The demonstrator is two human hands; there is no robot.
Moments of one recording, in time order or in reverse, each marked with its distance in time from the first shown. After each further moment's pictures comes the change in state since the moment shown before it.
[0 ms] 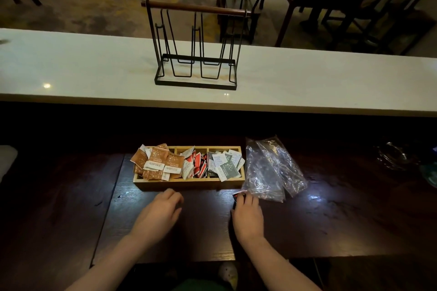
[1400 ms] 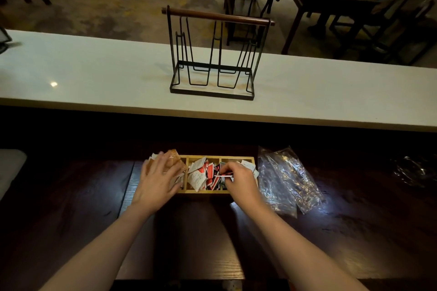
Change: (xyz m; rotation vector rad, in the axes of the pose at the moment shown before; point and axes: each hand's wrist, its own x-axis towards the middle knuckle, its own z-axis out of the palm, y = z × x) left_hand 0.080 -0.090 -0.014 0.319 0.209 0.007; right_hand 0.072 -0.063 -0.102 0.660 0.066 -0.239
